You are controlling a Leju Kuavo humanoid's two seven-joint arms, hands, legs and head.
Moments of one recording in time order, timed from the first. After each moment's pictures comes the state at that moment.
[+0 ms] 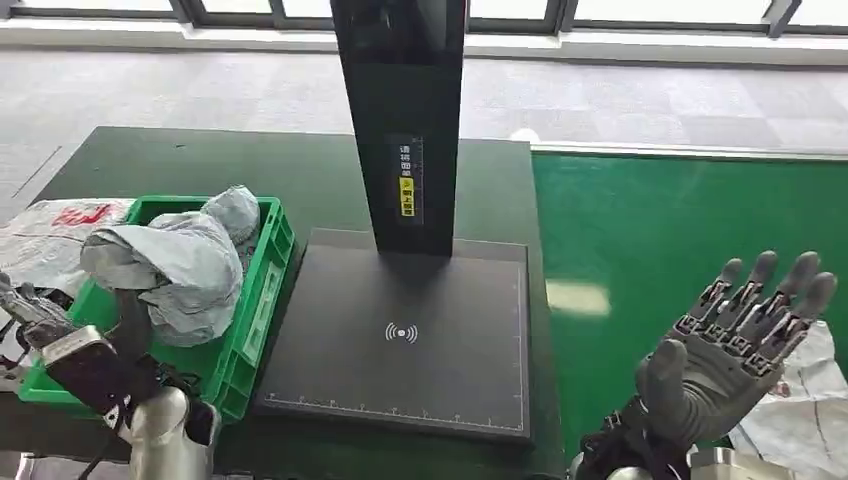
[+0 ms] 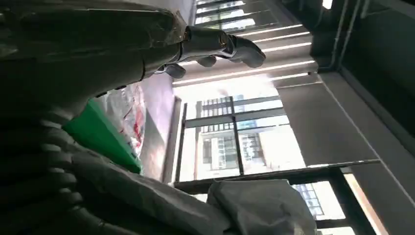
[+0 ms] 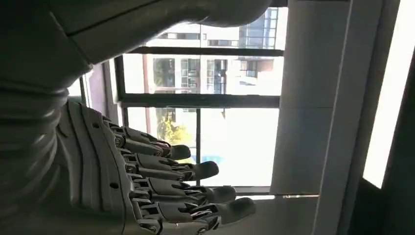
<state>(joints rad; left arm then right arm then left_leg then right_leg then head) -0.10 -0.29 0.44 -1.54 -0.23 0.70 -0.71 0.15 0.23 0.21 -2.06 0.34 -0.70 -0.70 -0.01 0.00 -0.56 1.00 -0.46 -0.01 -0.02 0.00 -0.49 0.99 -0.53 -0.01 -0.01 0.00</state>
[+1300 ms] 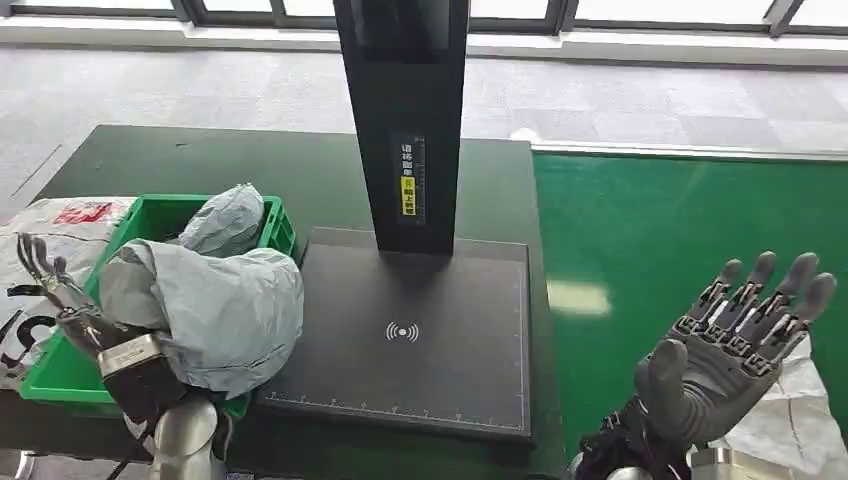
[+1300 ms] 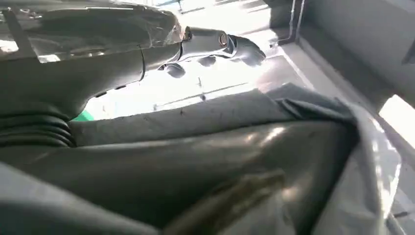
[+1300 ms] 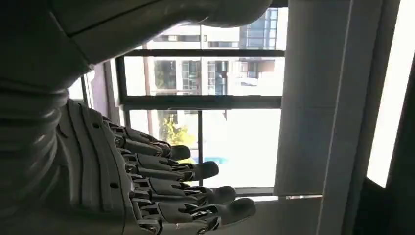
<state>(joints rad) -0.10 -0.29 0.30 -1.56 -0.47 0.70 -0.61 0.15 0.23 0.21 -2.06 0.32 -0.70 -0.70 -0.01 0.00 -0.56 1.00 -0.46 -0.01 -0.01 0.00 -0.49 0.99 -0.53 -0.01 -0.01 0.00</state>
